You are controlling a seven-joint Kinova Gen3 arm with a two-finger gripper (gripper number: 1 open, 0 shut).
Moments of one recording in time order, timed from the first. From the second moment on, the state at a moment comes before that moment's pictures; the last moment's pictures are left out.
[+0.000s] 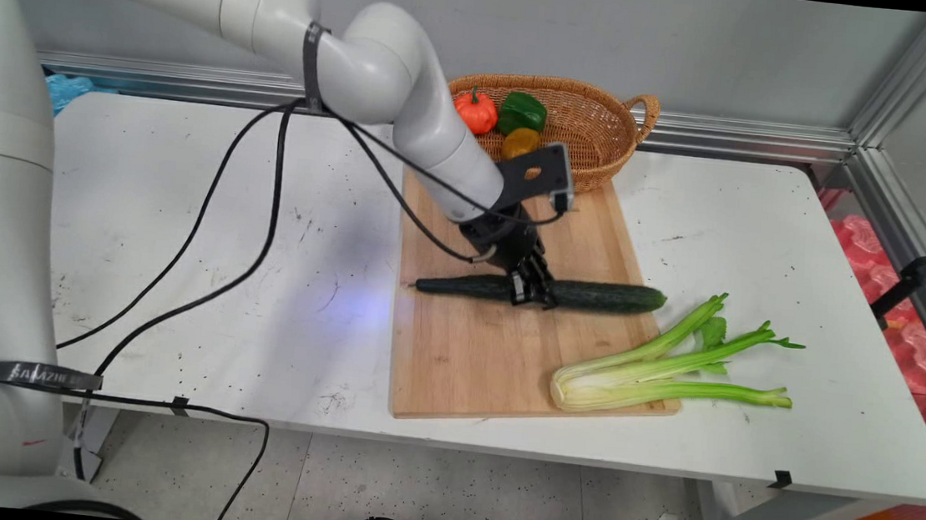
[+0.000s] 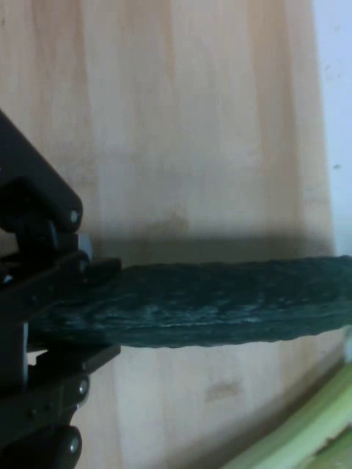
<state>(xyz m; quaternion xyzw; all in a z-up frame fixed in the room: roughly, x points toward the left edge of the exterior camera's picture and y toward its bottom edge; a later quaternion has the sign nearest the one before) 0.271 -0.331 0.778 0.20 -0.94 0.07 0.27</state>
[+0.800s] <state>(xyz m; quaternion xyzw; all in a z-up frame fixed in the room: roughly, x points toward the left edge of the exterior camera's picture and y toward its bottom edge) 0.265 -0.420 0.877 0.18 -0.92 0.13 0.32</state>
